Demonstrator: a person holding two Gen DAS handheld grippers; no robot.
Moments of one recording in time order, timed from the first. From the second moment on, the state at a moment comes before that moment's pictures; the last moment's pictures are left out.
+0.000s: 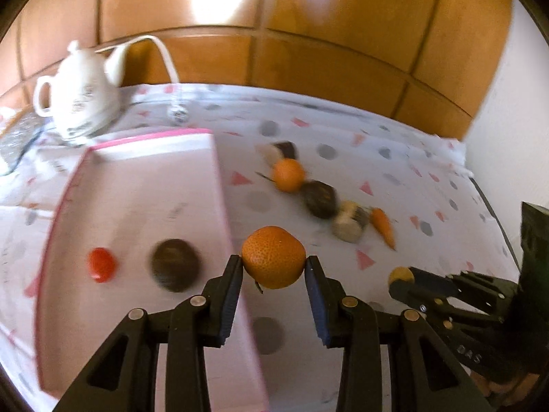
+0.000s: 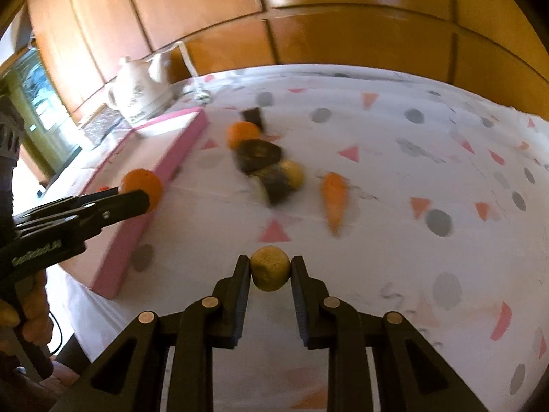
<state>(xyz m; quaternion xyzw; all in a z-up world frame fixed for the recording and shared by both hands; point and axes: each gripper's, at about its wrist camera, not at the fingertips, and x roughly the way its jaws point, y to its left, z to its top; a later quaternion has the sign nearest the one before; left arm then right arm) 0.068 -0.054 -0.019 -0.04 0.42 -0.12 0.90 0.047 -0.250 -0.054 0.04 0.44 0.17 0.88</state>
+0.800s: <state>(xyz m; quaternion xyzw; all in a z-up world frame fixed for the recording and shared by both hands) 0.068 0.088 -0.018 -0.08 0.39 0.07 0.92 0.060 -0.066 -0.030 -0.04 0.43 0.34 0.83</state>
